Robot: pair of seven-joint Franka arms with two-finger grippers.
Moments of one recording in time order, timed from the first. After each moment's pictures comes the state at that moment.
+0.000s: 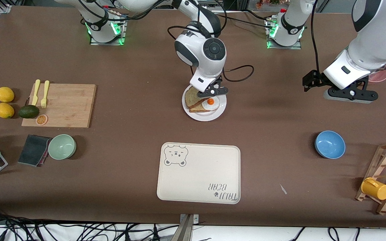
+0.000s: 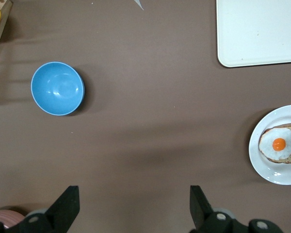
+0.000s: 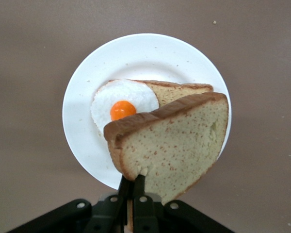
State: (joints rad) left arm -0.03 0.02 -0.15 -1.71 0.03 1.66 -0.08; right arm 0.83 0.76 0.13 -1.24 0.01 1.90 0.77
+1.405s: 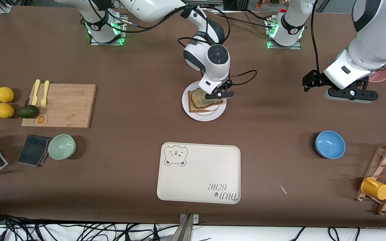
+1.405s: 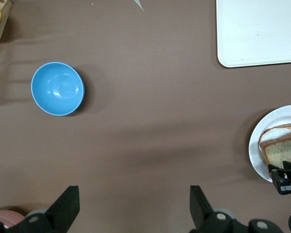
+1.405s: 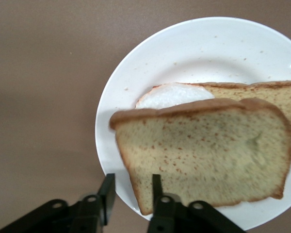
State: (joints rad) left arm -0.03 0.02 -0.15 -1.71 0.03 1.66 -0.08; right arm 0.88 0.86 0.13 -1.24 0.02 2.12 0.86
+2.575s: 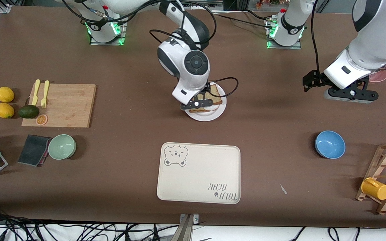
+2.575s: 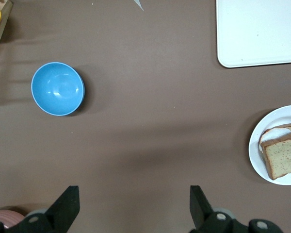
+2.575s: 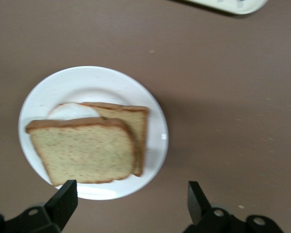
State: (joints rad) left arm -0.03 0.02 -0.15 -1.71 0.03 1.66 -0.08; right arm 0.74 0.70 0.07 -1.21 0.02 1.73 0.63
